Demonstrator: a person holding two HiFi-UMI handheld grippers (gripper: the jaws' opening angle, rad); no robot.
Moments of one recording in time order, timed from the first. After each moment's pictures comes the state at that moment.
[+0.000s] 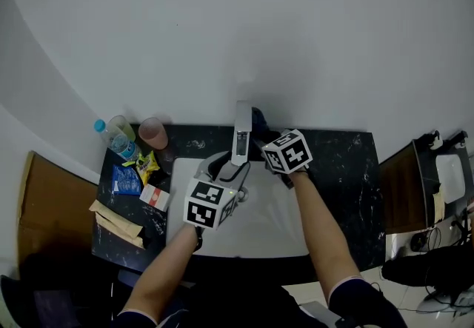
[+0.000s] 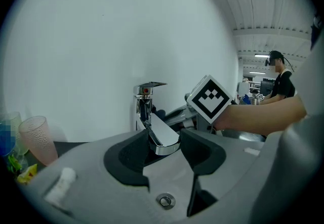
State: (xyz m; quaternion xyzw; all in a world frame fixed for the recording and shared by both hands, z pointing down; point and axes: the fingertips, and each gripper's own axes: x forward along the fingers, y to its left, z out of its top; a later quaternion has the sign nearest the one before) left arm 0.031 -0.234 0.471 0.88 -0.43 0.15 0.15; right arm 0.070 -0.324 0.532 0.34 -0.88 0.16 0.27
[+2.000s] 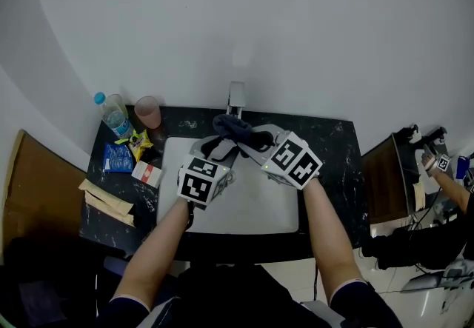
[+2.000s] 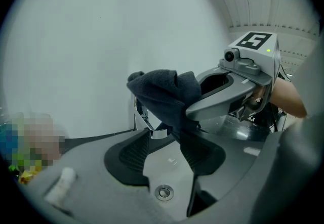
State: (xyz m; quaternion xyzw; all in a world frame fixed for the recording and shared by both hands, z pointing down) left arm 0.026 -0.212 0.475 0.88 -0.42 0.17 0.14; right arm 0.037 -0.200 0.436 0.21 -0.93 -0.04 0.31
